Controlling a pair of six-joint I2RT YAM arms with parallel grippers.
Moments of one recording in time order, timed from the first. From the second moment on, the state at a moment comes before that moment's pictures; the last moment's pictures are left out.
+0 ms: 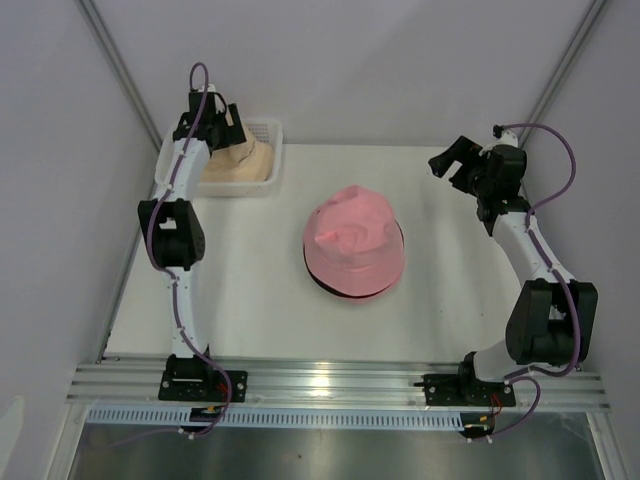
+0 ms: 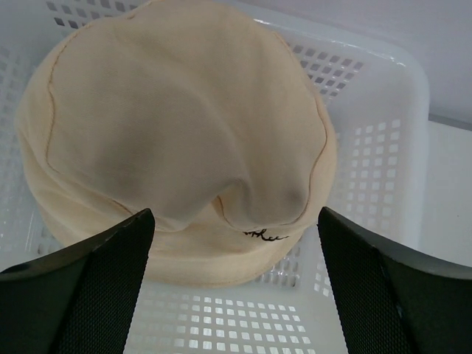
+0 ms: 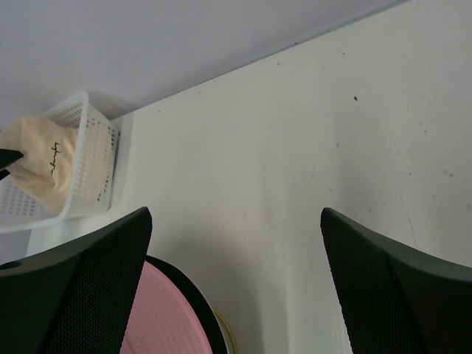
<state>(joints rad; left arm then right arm) 0.00 2.32 2.24 -0.54 -0.06 -0.23 -0.02 1.49 1.15 0.03 -0.24 0.51</state>
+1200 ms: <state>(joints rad) 0.00 2.25 2.16 -0.40 0.04 -0.25 -0.04 1.57 1.19 0.11 -0.35 0.59</state>
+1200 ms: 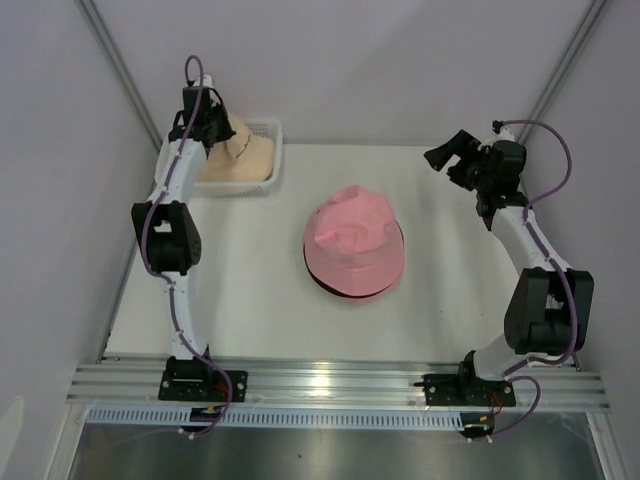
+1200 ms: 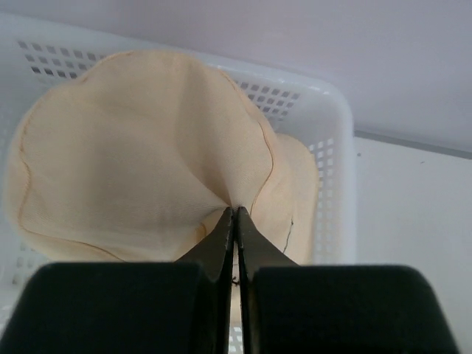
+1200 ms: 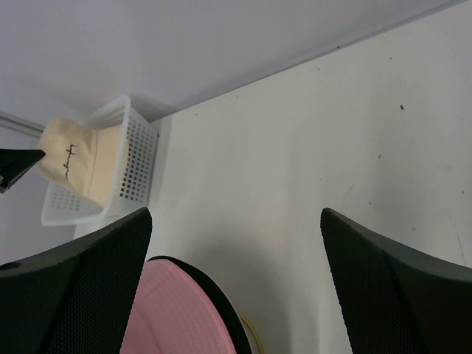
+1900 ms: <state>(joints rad) -0.31 1.54 1.89 -0.50 0.27 -0.17 -0.03 1.26 1.00 0.27 -0.52 0.79</state>
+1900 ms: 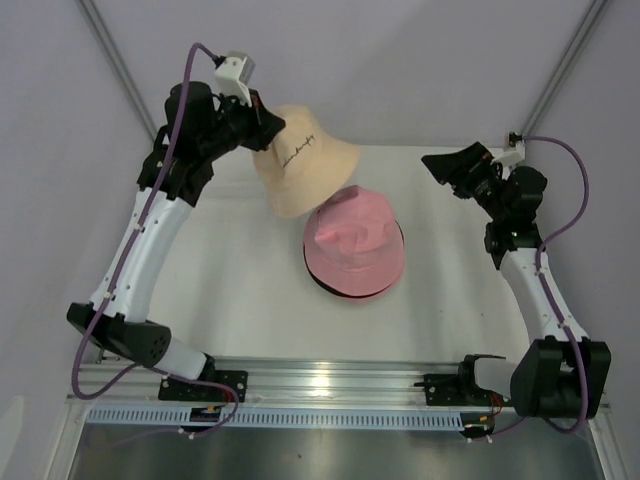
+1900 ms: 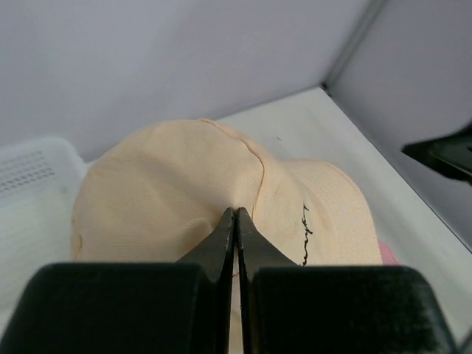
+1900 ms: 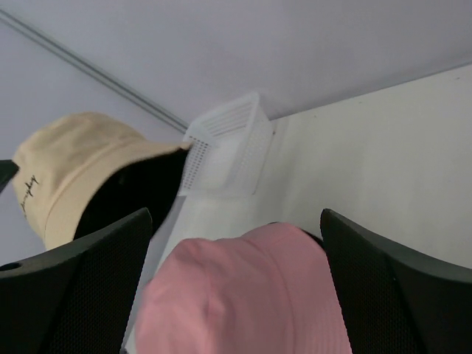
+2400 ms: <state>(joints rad) -0.59 1.30 1.51 -0.39 0.31 -0.22 0.03 0.80 0.72 0.24 -0.51 0.89</state>
